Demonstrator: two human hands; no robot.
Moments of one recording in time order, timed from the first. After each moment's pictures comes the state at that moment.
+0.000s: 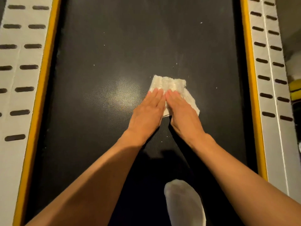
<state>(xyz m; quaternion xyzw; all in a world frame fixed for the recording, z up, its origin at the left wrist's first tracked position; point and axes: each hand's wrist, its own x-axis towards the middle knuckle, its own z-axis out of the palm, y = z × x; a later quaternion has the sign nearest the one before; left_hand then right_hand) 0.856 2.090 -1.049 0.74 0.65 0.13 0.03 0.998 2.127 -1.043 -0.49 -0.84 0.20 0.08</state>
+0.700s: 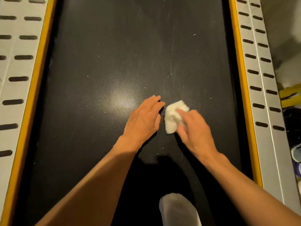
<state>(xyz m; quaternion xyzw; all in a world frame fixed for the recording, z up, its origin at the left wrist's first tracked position) 0.853 2.106 -1.034 0.69 0.65 0.26 0.18 1.040 2.124 -1.024 -0.51 -0.84 0.13 0.13</state>
